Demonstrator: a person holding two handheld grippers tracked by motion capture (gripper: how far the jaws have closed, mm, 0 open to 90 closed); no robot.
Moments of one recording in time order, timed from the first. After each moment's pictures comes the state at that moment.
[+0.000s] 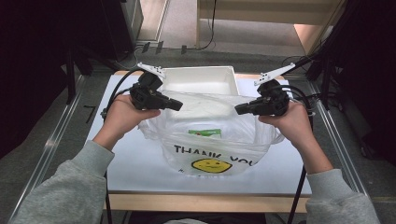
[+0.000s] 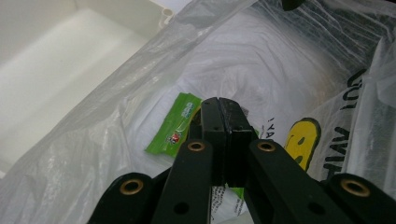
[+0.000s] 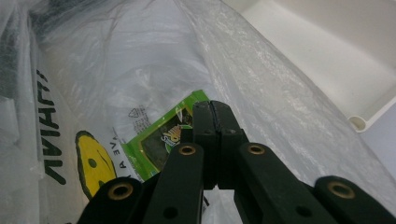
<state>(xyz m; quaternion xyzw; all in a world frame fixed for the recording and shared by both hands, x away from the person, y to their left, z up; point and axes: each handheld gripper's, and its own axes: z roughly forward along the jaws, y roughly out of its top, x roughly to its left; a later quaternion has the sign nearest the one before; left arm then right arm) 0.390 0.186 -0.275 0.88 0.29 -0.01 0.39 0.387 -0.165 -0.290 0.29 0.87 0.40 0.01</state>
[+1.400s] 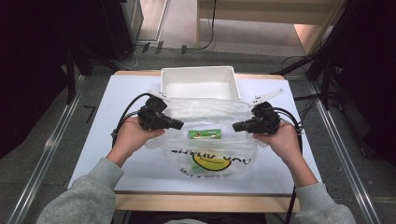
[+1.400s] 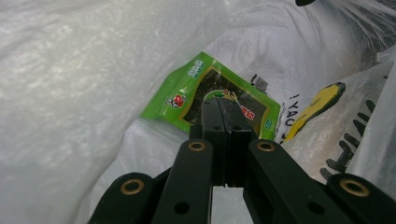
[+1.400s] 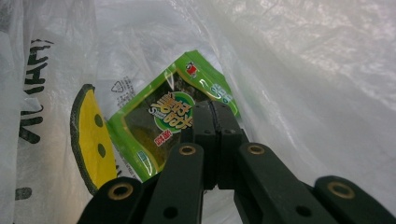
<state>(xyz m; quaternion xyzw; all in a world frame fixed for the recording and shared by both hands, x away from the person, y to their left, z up) 0.383 0.186 -0.353 0.87 0.33 -0.04 0.37 0.380 -0.166 -0.365 0.32 0.86 0.39 -0.01</state>
